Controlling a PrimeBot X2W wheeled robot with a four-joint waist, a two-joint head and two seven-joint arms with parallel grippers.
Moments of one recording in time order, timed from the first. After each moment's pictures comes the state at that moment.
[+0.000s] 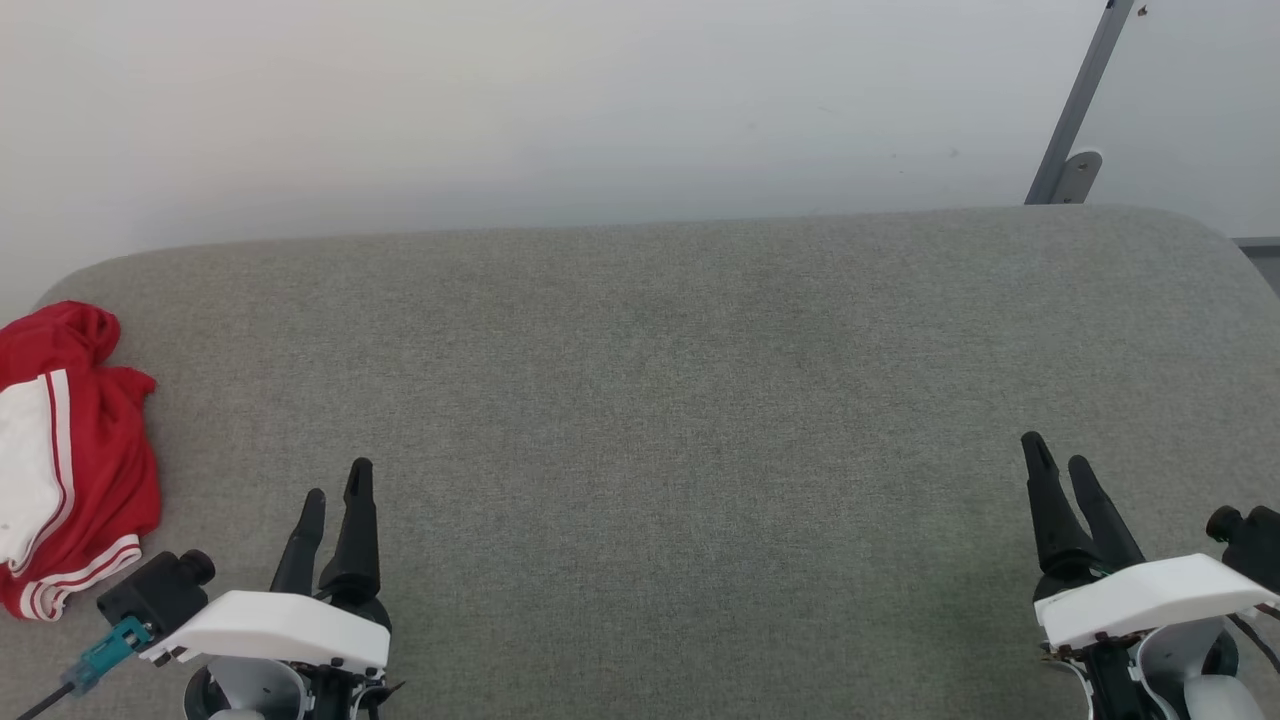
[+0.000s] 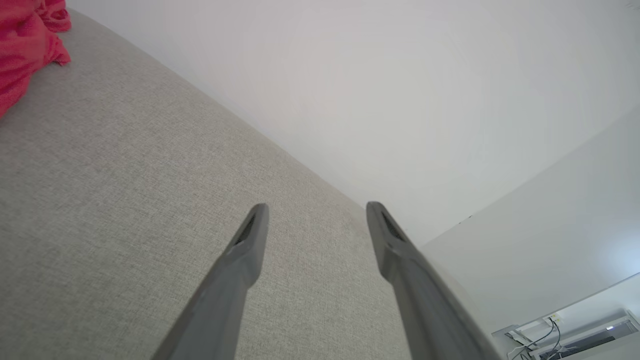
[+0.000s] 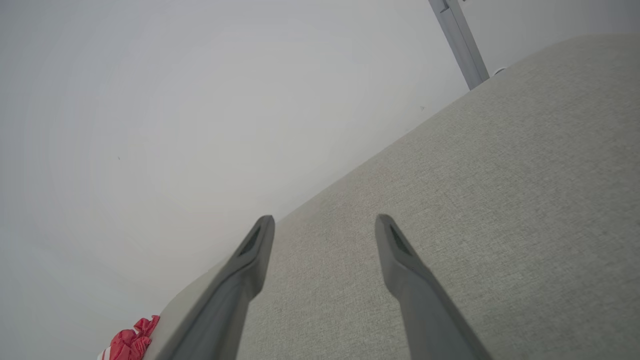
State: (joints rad) left arm -0.07 0.13 -0.05 0.21 -0.86 -0.04 -0.11; right arm -0.07 -0.09 -0.06 0.19 0.80 0.13 -0.02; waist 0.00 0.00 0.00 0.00
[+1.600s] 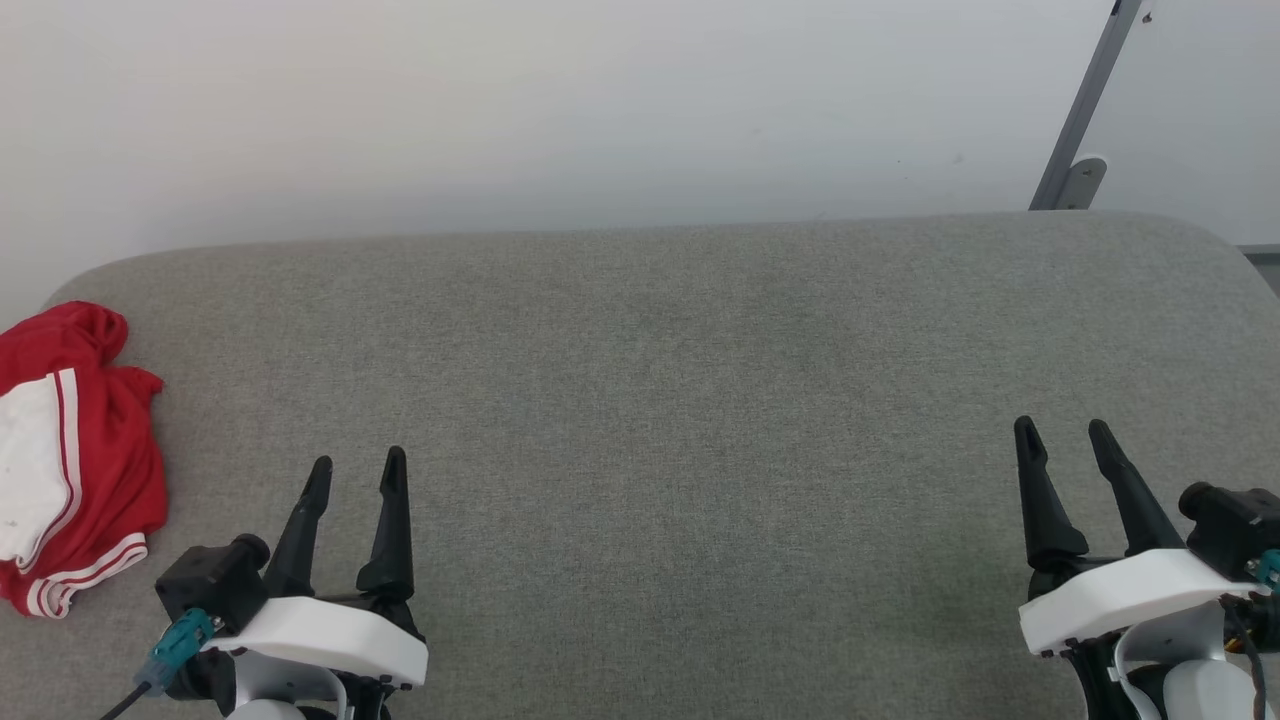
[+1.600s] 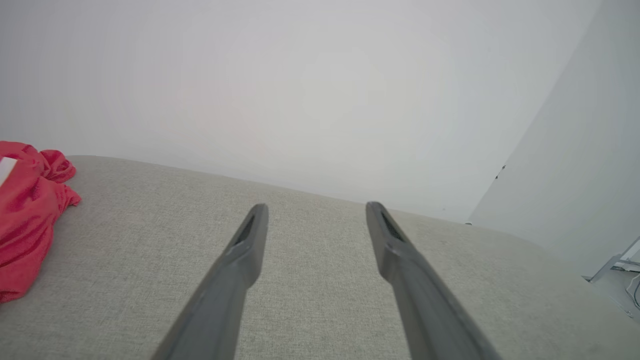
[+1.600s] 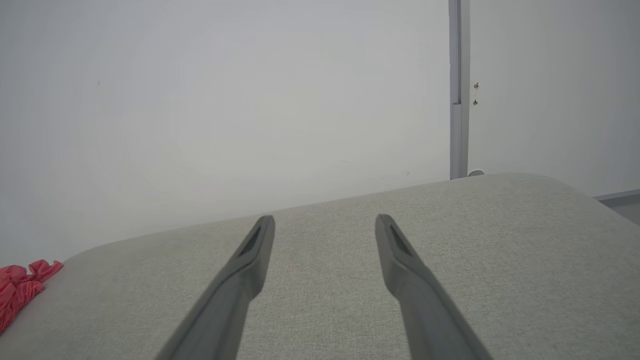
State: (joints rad) left arm -0.07 0.11 -0.05 0.21 -0.41 -0.11 -0.22; right arm -0.07 -0.10 -0.05 0.13 0.38 0.13 -0.09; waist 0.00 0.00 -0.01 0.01
